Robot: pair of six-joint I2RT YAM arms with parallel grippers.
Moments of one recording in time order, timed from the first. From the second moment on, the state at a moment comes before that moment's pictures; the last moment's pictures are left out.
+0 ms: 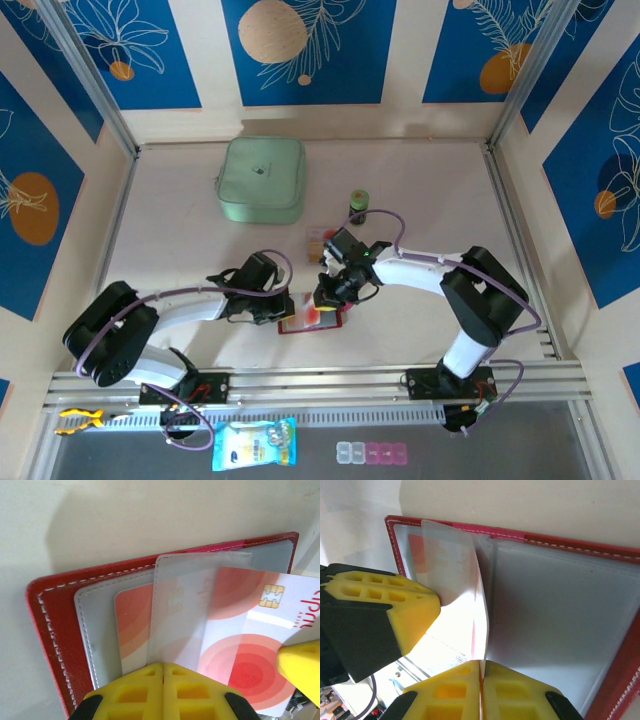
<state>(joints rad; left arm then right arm) -0.72 1.41 0.54 -0.17 0.39 -0.92 0.78 1.65 0.91 -0.47 -0.54 0.76</state>
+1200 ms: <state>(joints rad) -0.74 1.43 0.58 -0.16 0.43 -0.94 0.77 1.55 0.94 -0.65 -0.46 0.68</state>
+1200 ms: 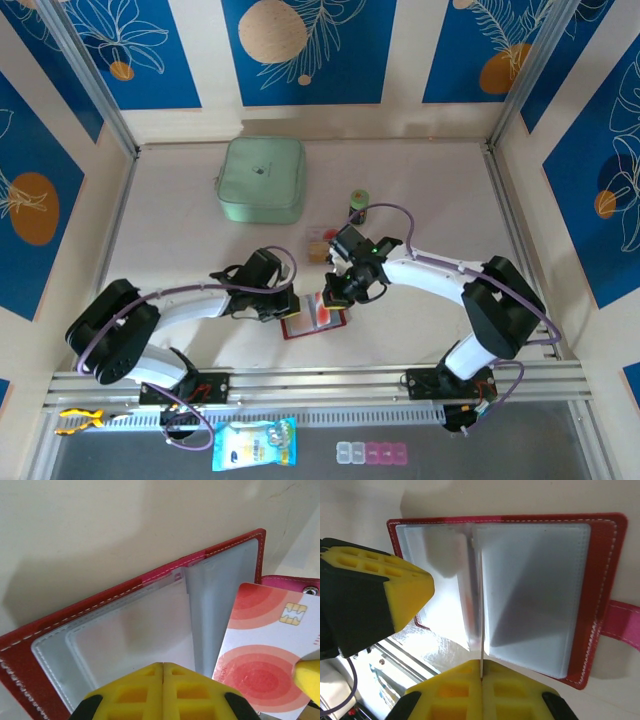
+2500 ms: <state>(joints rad) -0.77 1.37 0.61 -0.25 0.30 -0.88 0.54 1.81 1.61 -1.07 -0.17 -0.58</state>
